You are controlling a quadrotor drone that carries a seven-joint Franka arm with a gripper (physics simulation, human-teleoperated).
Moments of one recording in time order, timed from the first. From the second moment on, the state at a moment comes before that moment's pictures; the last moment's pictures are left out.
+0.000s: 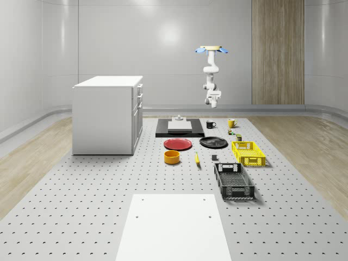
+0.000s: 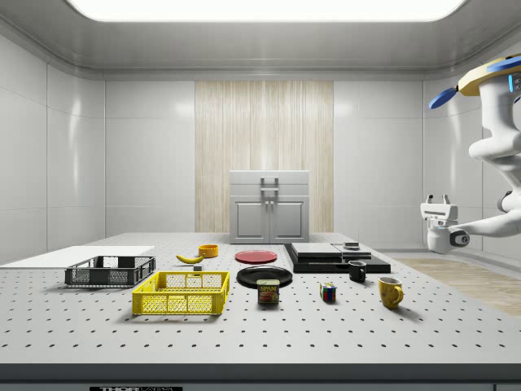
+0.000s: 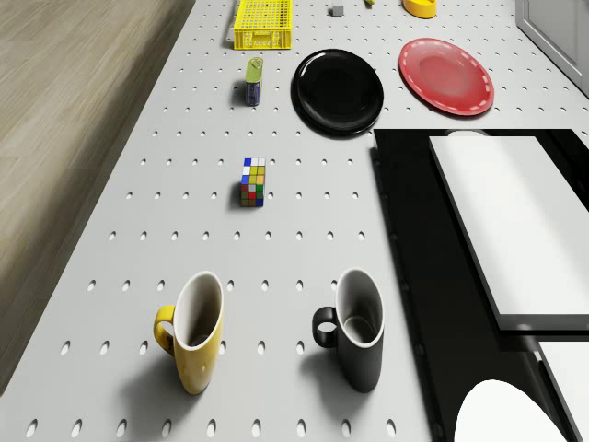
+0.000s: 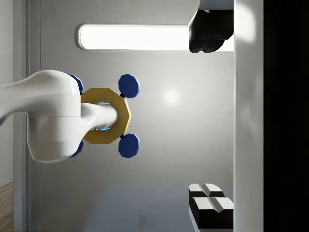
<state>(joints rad) -0.01 -0.70 0.00 -2.04 0.00 1.36 0.78</state>
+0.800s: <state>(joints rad) -0.01 -0.71 0.01 -2.05 0.00 1.37 0.78</state>
